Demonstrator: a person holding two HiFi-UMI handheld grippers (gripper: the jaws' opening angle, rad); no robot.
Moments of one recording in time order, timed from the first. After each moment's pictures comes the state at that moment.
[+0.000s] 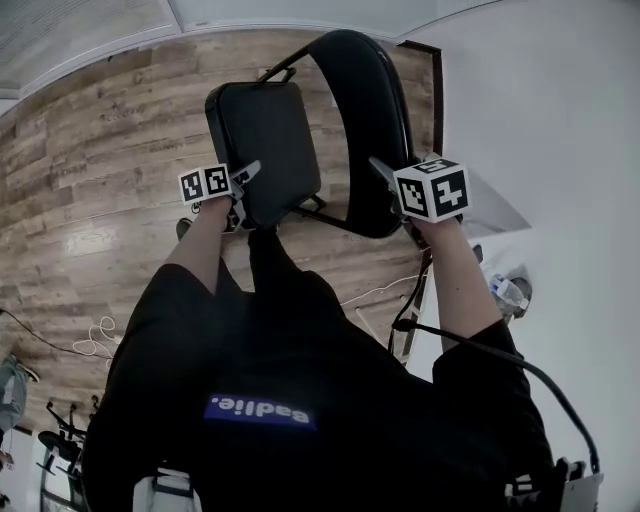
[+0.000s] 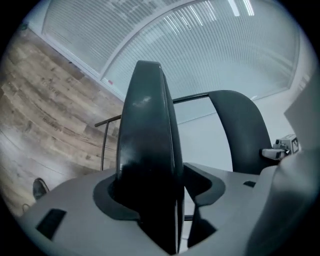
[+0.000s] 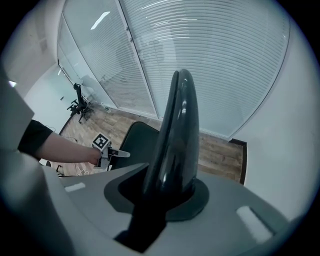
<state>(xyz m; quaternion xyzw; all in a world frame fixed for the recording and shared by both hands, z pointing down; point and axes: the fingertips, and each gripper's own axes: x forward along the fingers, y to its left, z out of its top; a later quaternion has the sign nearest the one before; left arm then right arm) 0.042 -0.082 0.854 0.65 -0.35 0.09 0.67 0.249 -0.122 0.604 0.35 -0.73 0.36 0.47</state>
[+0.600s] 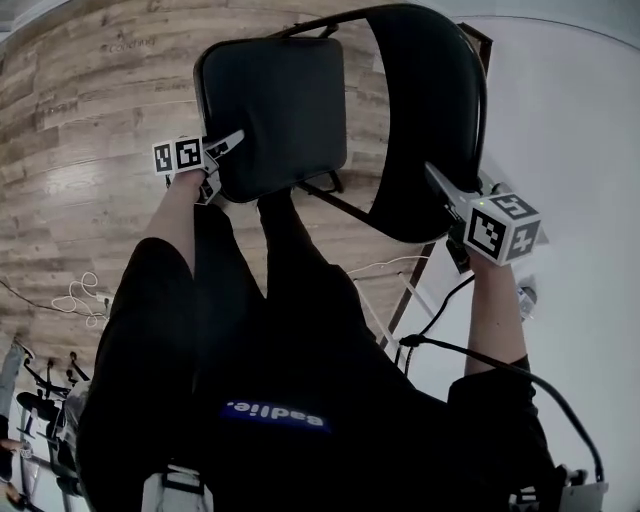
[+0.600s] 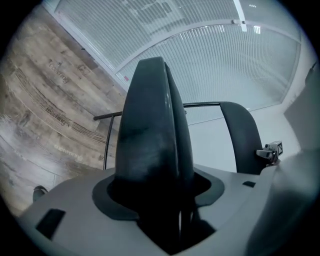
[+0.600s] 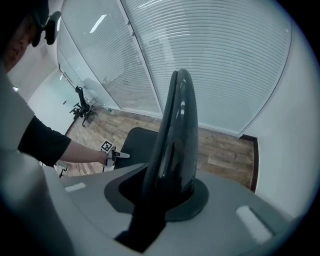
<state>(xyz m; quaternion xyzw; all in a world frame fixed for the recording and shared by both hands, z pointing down) -0.096 -0.059 0.992 0.66 -0.32 0.04 0.68 0.180 -0.121 0.666 0.34 -0.73 0.38 0.45</state>
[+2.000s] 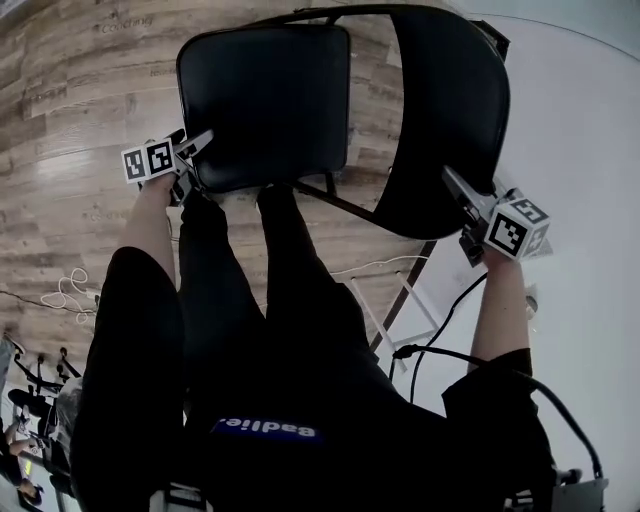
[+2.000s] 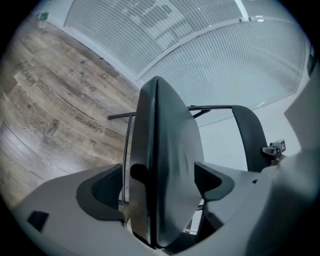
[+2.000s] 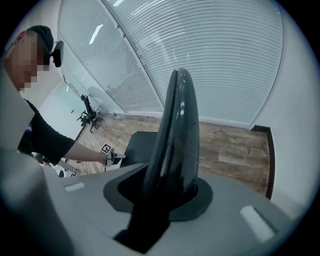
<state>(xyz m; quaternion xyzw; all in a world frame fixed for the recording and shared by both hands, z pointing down) -0.196 -0.019 1.089 0.63 -0.39 0.10 0.66 0.199 -0.118 0.757 0.31 -0.76 0.41 0.40</state>
